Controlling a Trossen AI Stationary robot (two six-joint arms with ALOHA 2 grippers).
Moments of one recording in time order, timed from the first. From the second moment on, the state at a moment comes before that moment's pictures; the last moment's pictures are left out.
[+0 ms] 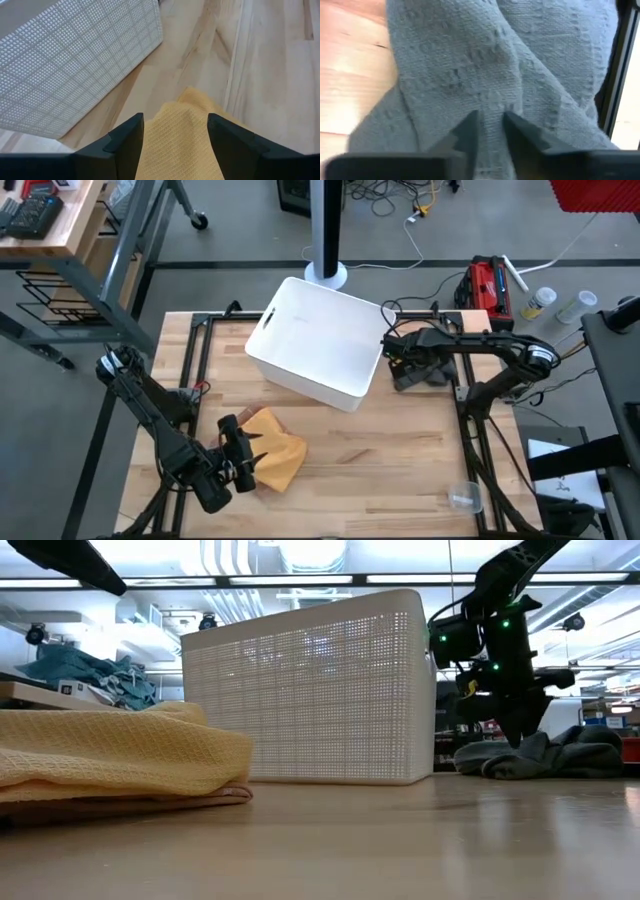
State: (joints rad) left arm -0.89 1.45 1.07 -0.92 -0.91 -1.01; right arm -0.47 1.59 0.85 -1.02 0.38 0.83
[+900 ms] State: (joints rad) left arm -0.88 1.45 1.07 -0.79 -0.94 -0.96; right arm 0.22 1.16 1.28 -1.43 0.46 1.03
